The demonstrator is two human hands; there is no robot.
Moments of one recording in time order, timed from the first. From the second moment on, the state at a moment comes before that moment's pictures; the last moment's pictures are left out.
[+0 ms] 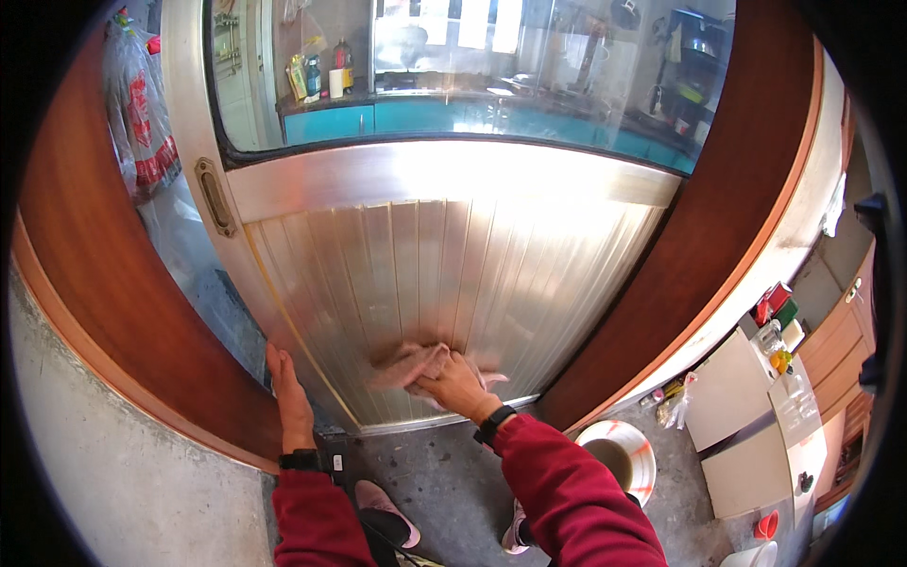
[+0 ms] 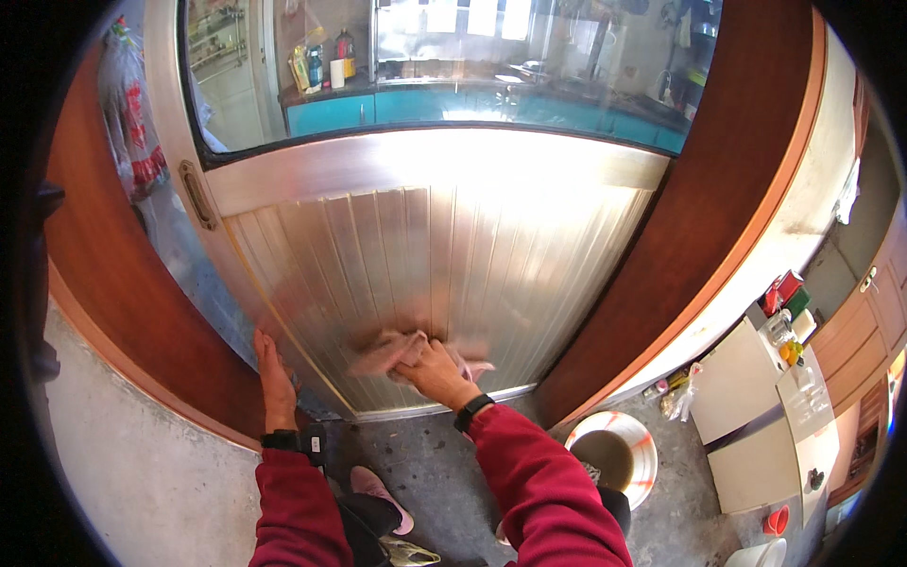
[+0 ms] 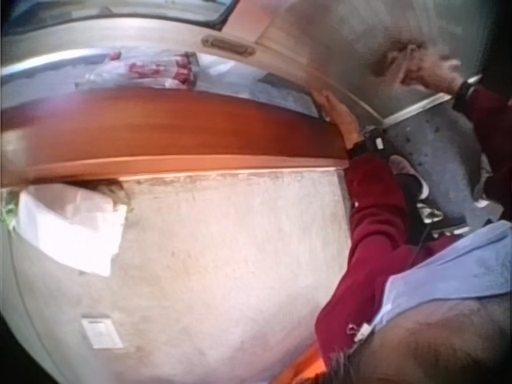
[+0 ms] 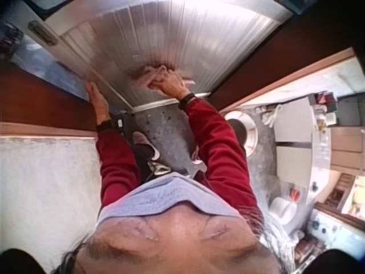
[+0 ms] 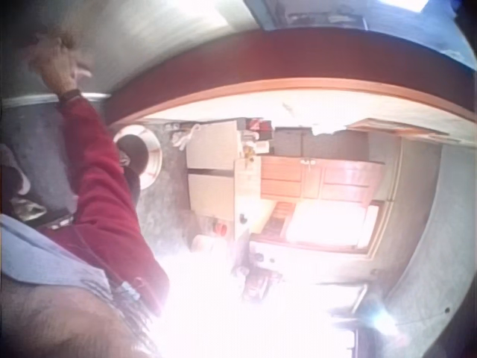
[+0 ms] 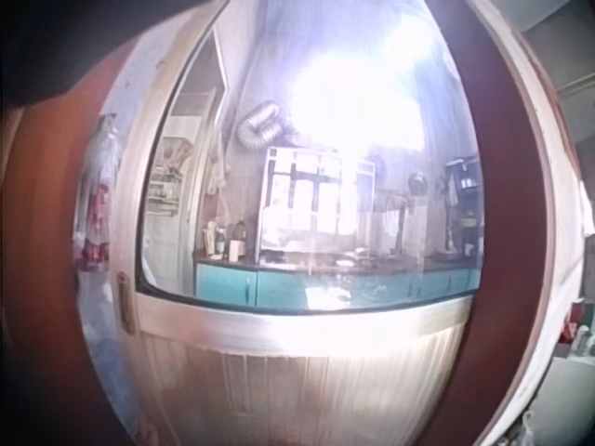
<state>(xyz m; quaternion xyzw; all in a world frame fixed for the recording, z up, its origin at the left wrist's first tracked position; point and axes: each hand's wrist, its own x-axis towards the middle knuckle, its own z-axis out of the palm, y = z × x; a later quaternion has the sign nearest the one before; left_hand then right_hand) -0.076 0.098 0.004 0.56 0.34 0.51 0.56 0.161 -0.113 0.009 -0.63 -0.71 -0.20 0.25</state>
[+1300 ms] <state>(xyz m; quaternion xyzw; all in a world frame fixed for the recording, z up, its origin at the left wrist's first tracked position) -0.083 0.093 0.012 0.49 0.15 0.55 0.66 0.052 0.035 0.095 -0.50 -0.79 -0.34 0.06</state>
